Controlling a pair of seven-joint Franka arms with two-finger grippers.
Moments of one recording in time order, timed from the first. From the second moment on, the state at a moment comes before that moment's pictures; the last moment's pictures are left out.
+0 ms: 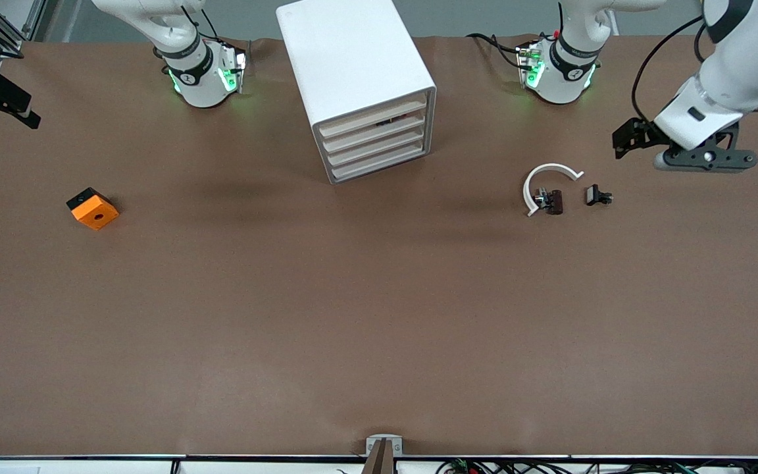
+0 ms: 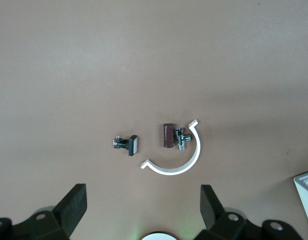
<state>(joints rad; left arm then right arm) -0.12 -0.24 0.00 -2.01 0.04 1.69 -0.03 0.00 -0.19 -0.07 -1.65 0.02 1.45 0.01</state>
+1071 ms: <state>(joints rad) -0.08 -0.09 0.00 -1.74 0.04 1.67 -0.01 0.00 -0.19 -0.07 -1.65 0.02 1.45 0.01</state>
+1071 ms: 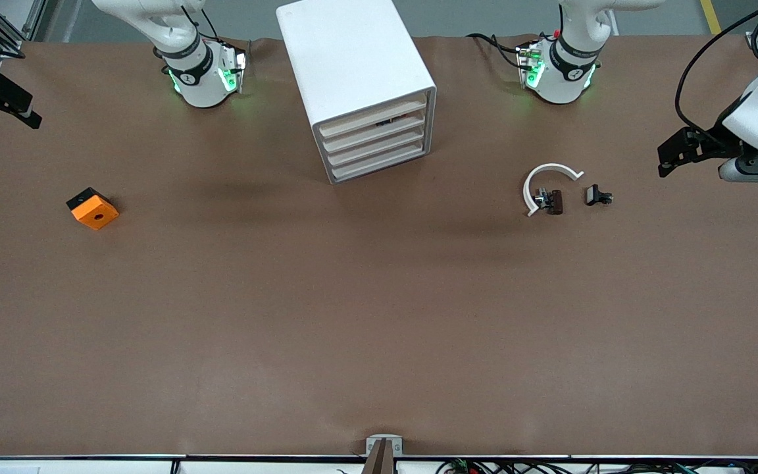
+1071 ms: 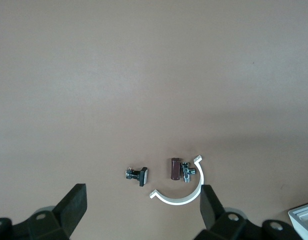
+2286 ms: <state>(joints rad) -0.08 -0.09 0.00 -1.69 0.04 1.58 -0.04 0.00 -0.19 -0.07 -1.65 0.02 1.45 0.01</state>
